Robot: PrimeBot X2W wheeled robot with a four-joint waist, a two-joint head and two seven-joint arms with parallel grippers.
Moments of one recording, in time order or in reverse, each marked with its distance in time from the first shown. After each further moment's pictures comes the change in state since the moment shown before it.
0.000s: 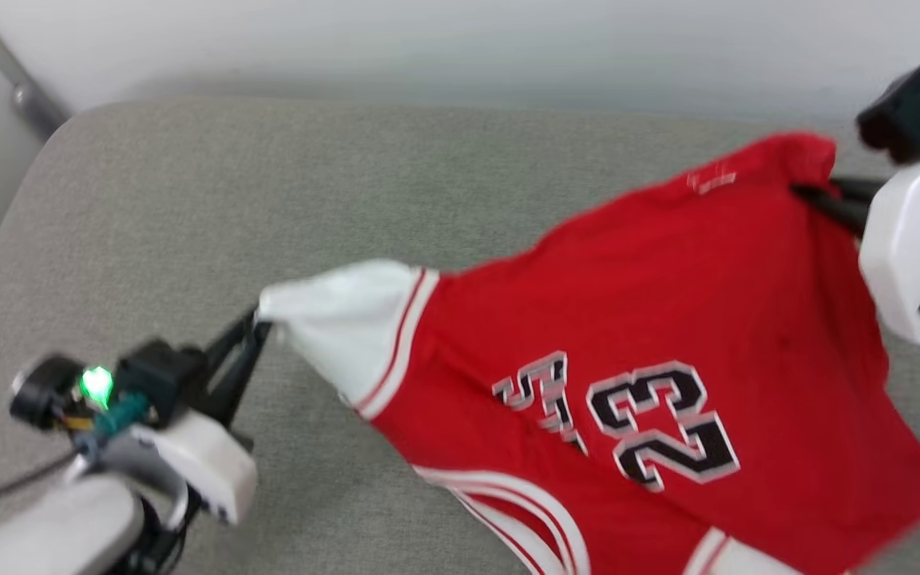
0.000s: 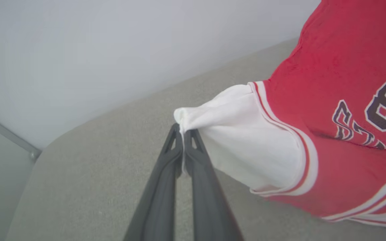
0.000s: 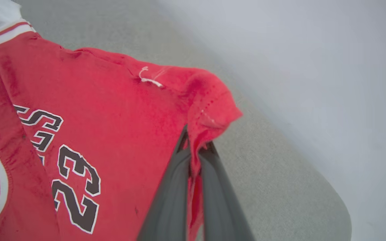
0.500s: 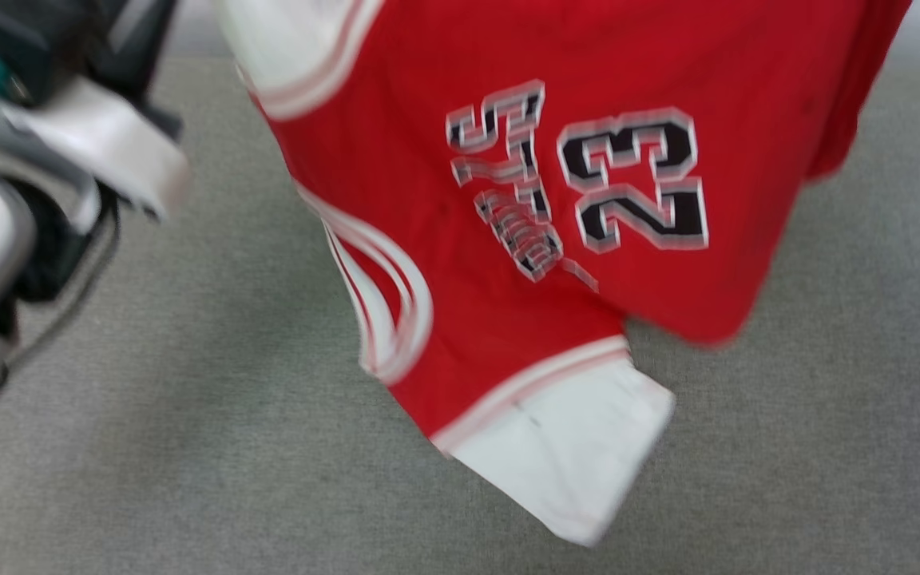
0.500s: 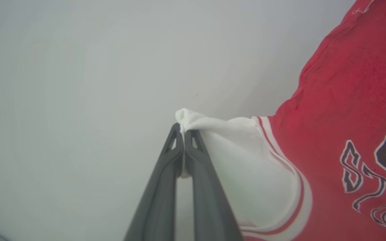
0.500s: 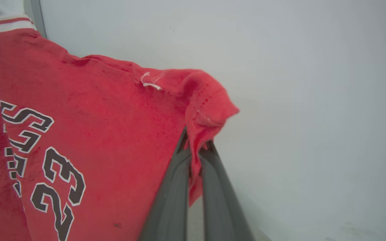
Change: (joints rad) left arm -0.538 -0.053 0.125 0.102 0.106 -0.149 0.122; right arm -0.266 0.092 -0.139 0.079 -0.126 0.000 -0.128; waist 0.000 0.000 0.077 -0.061
